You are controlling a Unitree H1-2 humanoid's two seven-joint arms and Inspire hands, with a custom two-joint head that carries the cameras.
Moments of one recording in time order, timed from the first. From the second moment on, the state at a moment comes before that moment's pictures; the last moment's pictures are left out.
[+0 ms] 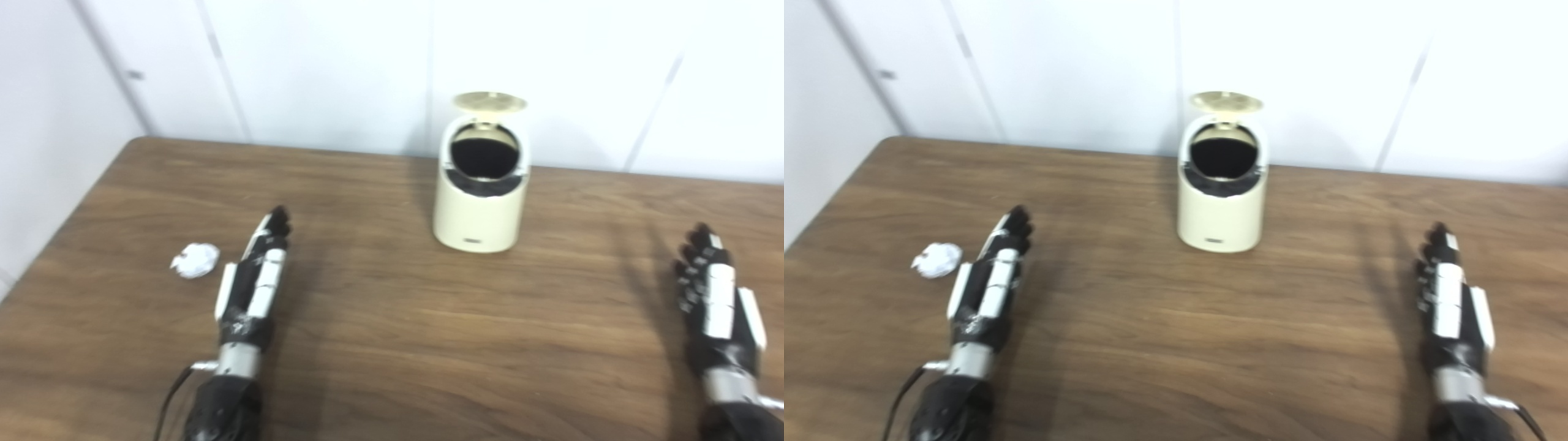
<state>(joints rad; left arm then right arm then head) 0.07 0.07 0.15 -0.08 -0.16 -0.15 -0.05 -0.09 -0.15 -0.20 0.04 0.16 -0.02 0.05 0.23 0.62</state>
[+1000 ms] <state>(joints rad) 0.09 0.18 0.18 -0.25 0.21 -0.05 0.04 -0.07 -0.13 -0.20 -0.04 0.21 0.08 0.02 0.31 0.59</state>
